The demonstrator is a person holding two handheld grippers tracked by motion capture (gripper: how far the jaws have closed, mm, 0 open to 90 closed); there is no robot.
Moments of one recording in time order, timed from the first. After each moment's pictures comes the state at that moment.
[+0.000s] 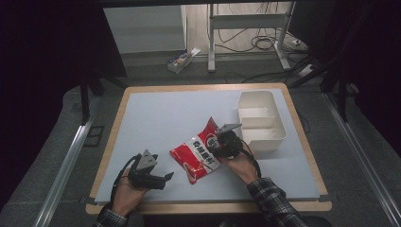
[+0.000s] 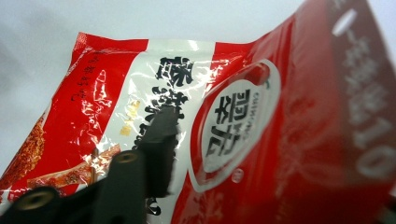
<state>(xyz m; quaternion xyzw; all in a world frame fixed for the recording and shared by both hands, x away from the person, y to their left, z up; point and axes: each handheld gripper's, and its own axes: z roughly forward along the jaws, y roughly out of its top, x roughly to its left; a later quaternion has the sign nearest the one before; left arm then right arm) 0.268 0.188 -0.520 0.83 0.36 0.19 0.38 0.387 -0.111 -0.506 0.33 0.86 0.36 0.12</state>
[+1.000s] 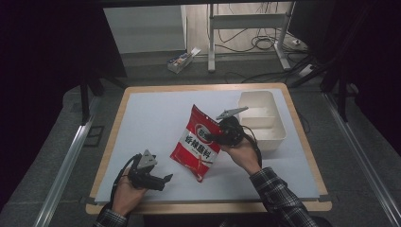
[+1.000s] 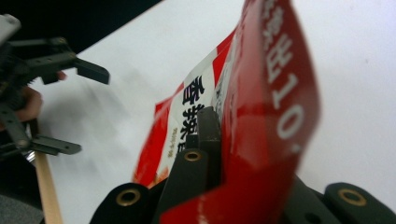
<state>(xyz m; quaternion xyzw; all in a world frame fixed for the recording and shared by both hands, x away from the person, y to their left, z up) 0.271 0.191 -0.524 0.84 0.36 0.17 0.37 0.388 -0.108 -0.437 0.30 0.85 0.42 0.03</state>
